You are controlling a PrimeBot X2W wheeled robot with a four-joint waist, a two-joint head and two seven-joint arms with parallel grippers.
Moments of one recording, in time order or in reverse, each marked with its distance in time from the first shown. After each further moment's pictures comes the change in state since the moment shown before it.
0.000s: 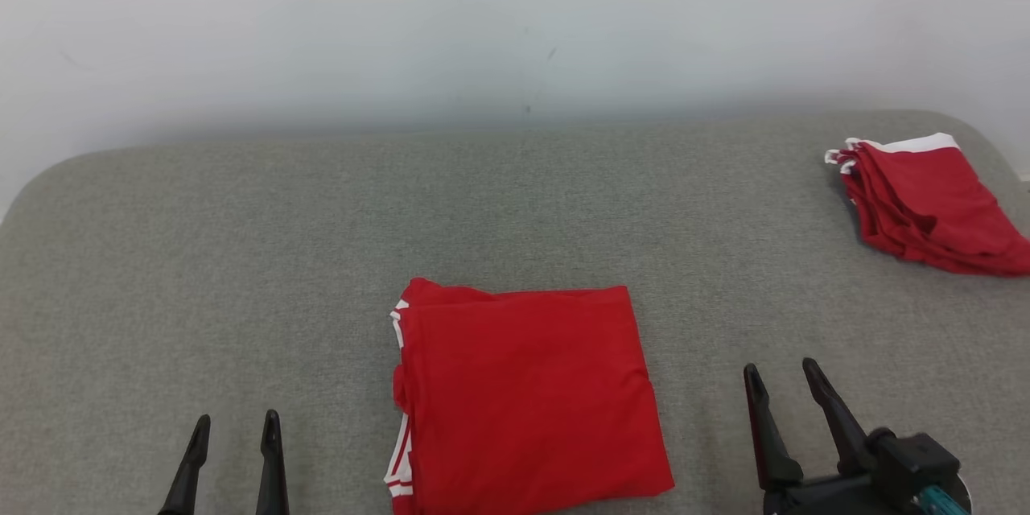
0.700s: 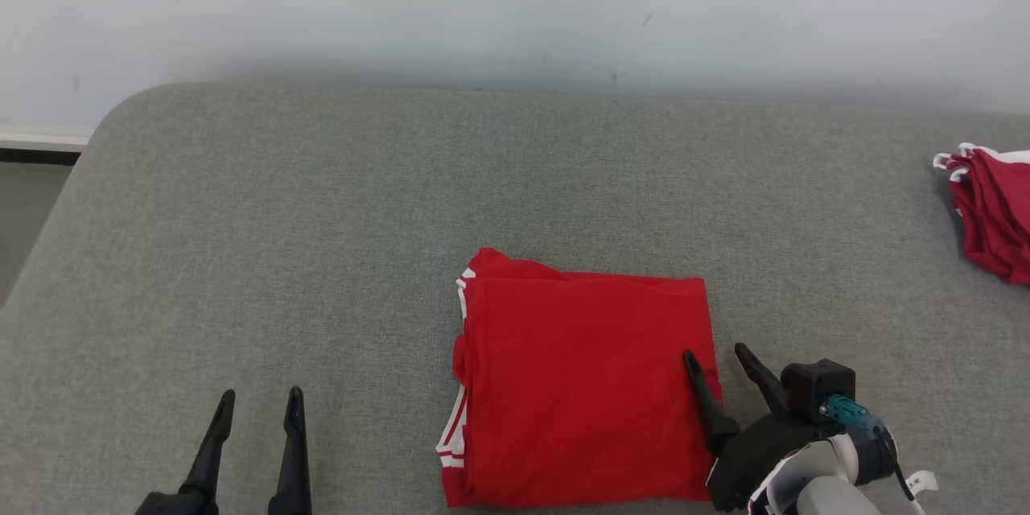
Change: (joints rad) left arm -0.053 0.005 -0.049 0.025 -0.015 0.000 0.000; right arm -0.321 0.004 0.136 0.468 0.048 0.000 0.079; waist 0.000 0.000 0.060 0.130
